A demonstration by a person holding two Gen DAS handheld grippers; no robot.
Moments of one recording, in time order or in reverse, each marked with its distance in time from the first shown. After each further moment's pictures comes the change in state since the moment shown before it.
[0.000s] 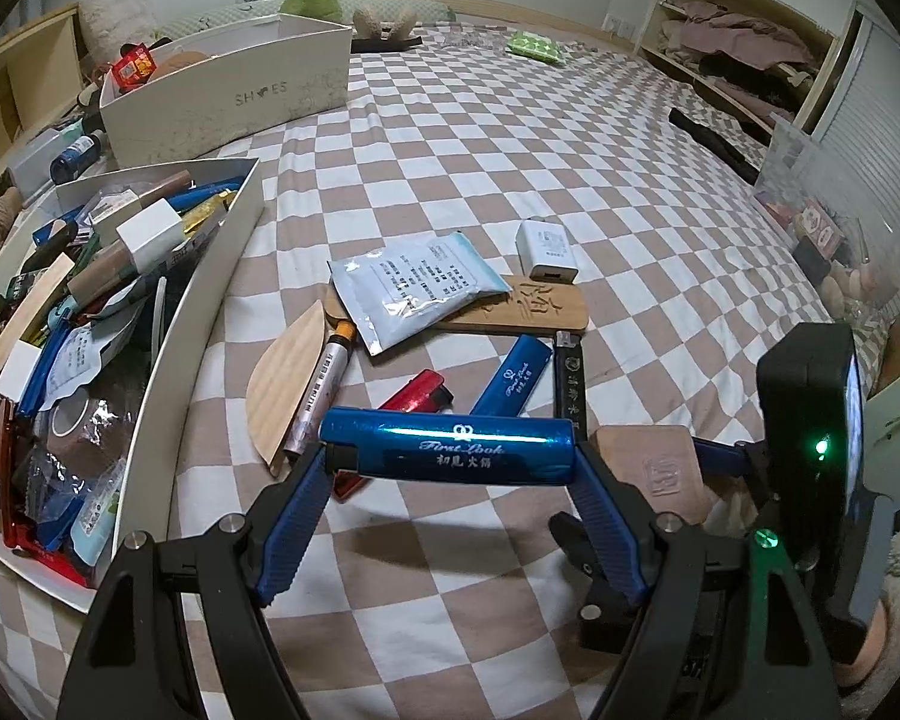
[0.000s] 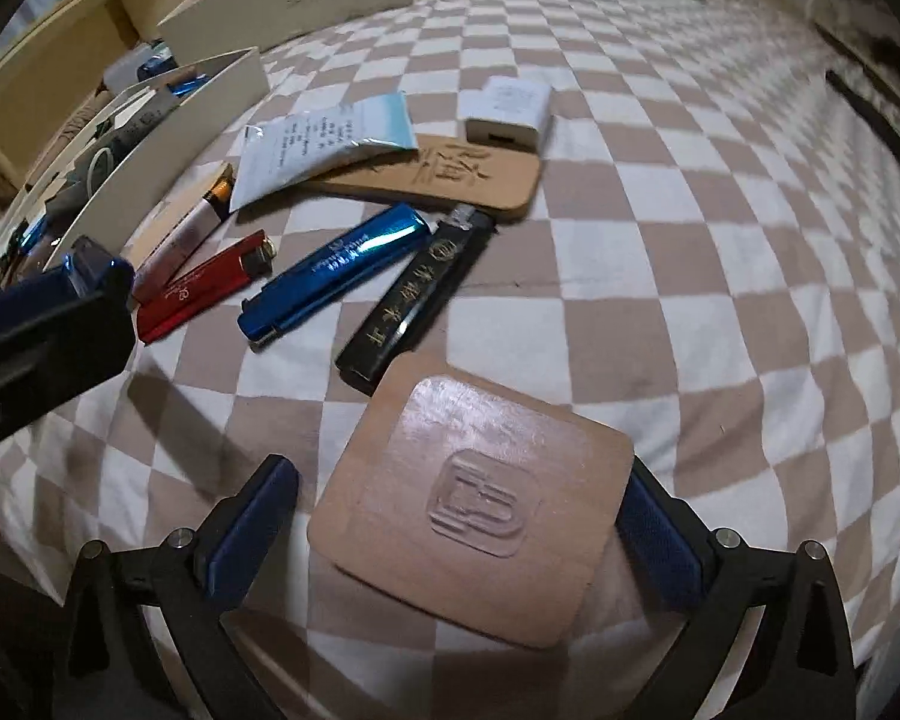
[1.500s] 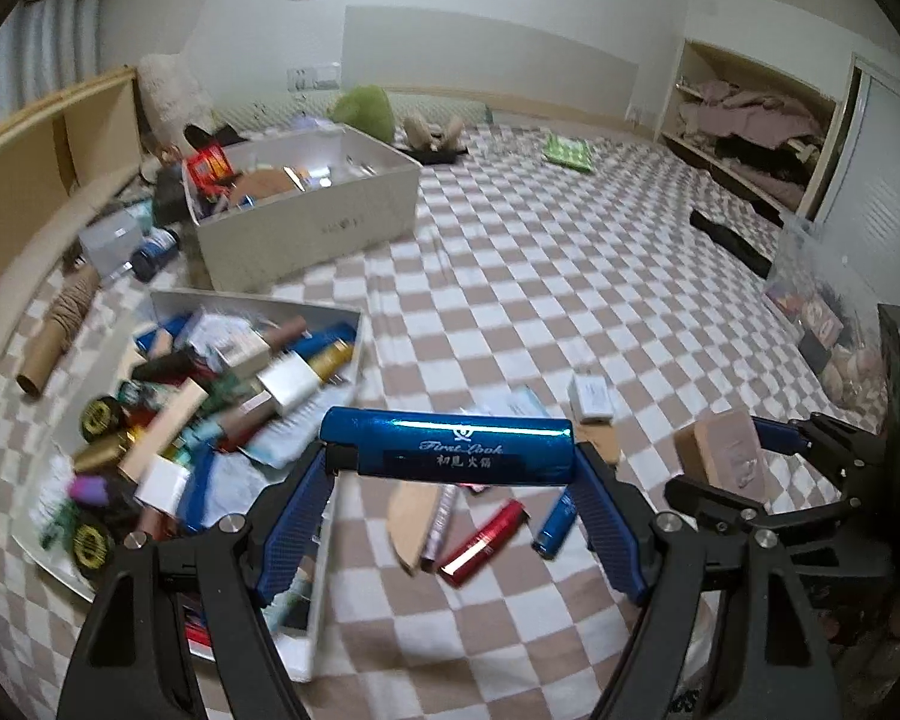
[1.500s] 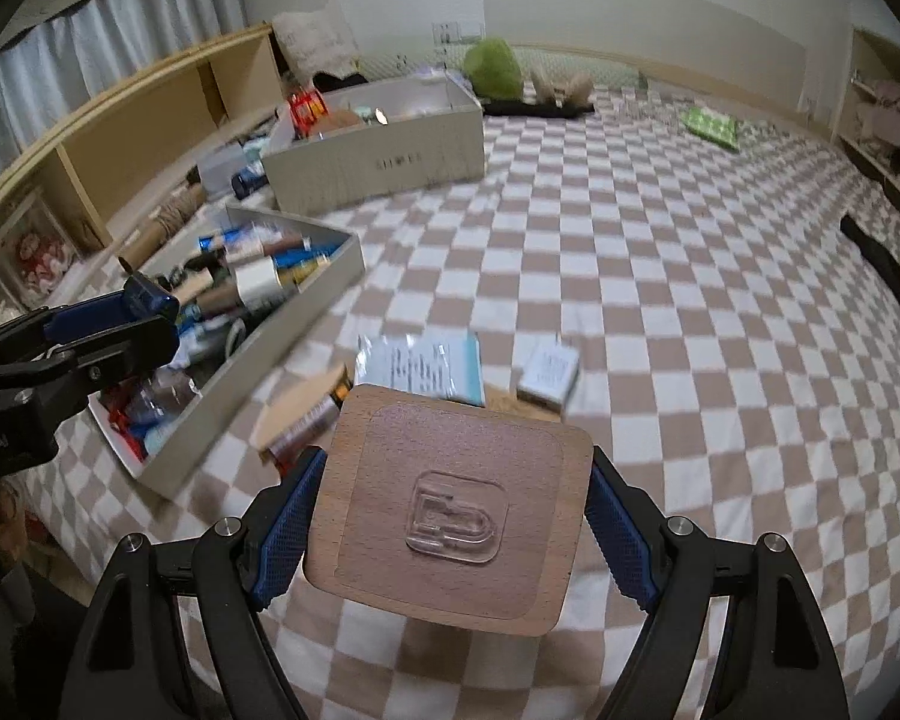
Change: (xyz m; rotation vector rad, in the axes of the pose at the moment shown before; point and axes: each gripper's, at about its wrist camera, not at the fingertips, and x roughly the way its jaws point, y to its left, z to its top) left arm -0.097 0.050 0.051 -0.021 -0.220 0.078; right arm -0.108 0.027 0.062 -0.113 -0.273 0.083
